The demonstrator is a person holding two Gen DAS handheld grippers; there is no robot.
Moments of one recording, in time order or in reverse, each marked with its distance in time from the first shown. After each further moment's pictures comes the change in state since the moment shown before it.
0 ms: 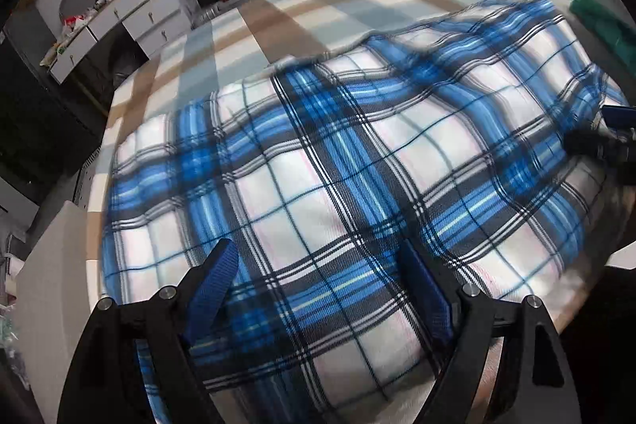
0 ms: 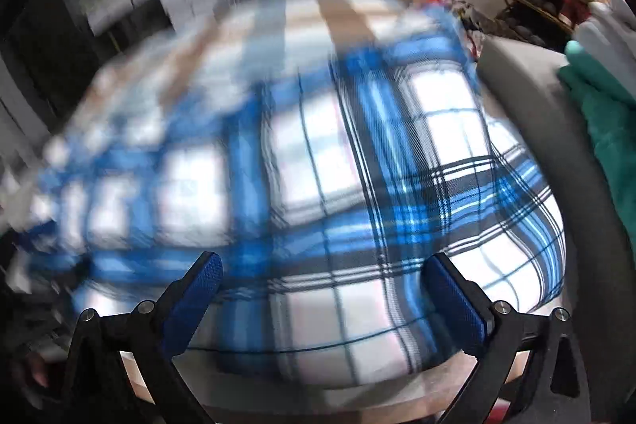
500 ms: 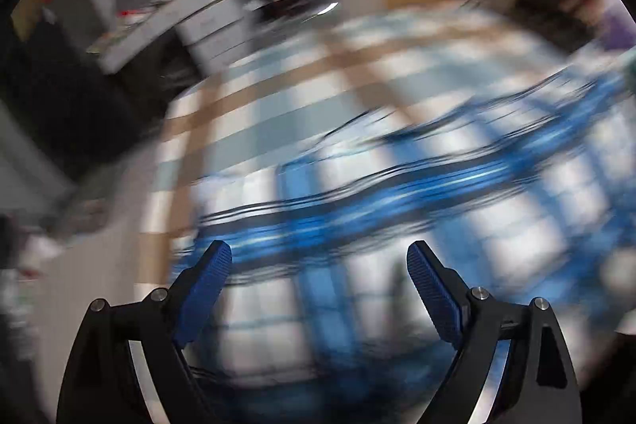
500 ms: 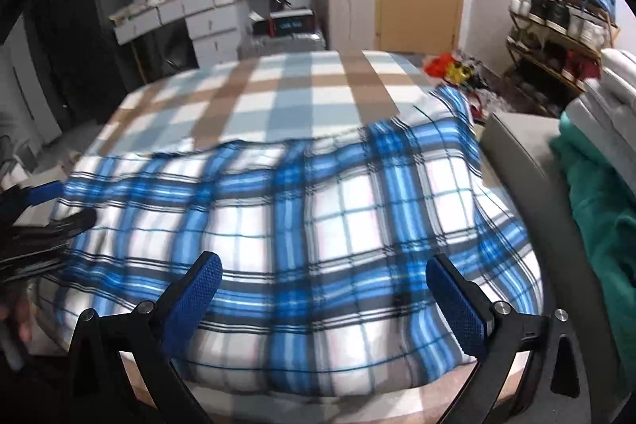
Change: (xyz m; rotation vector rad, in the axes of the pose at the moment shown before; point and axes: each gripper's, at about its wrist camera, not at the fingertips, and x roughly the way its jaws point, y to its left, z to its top) left arm 0.008 0.051 0.030 -0.133 -0.028 0.182; right arm -0.069 0.014 0.007 0.012 -0.271 0.096
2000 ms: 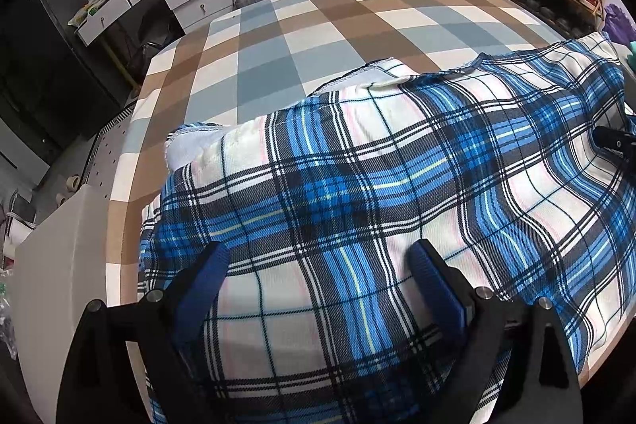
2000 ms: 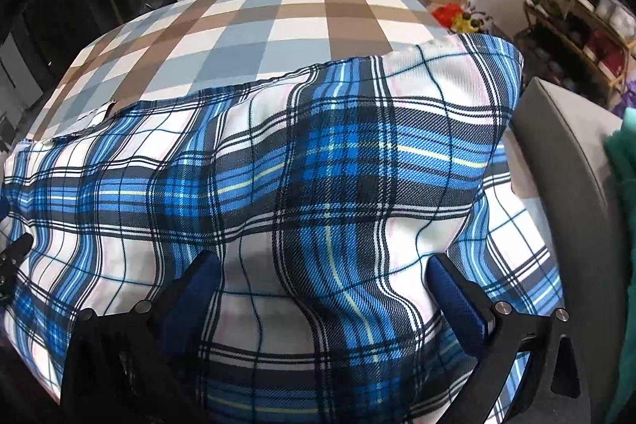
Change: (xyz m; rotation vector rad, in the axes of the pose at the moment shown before) left arm 0.021 0.011 -0.017 -0.017 0.059 -0.146; right arm 0.123 -0.047 0.020 -0.043 0.247 -0.079
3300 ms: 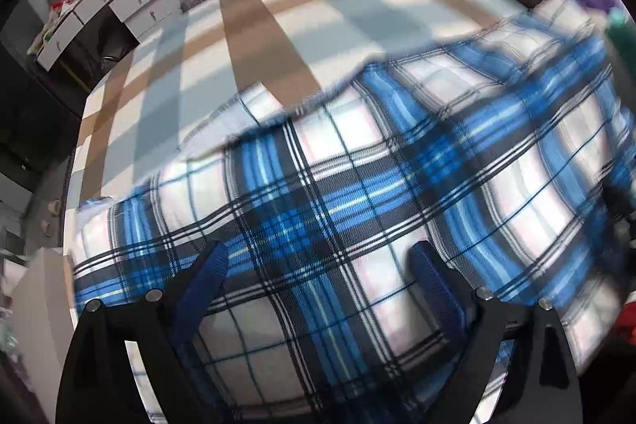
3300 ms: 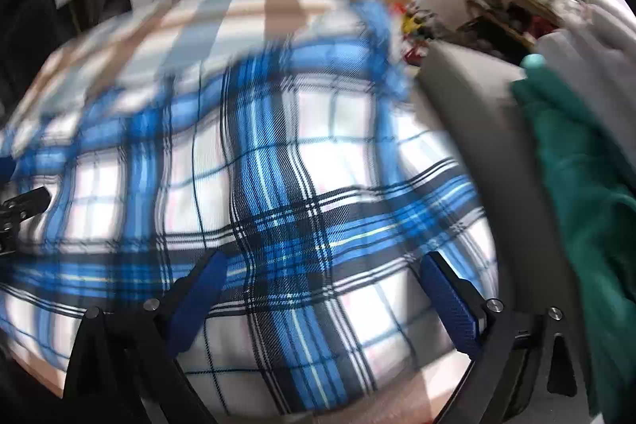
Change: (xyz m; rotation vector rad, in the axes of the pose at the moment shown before) left arm 0.005 -0.081 0.047 0.109 0.056 -0.064; right arm -0.055 -0.019 -0.064 0.069 -0.033 -0.185
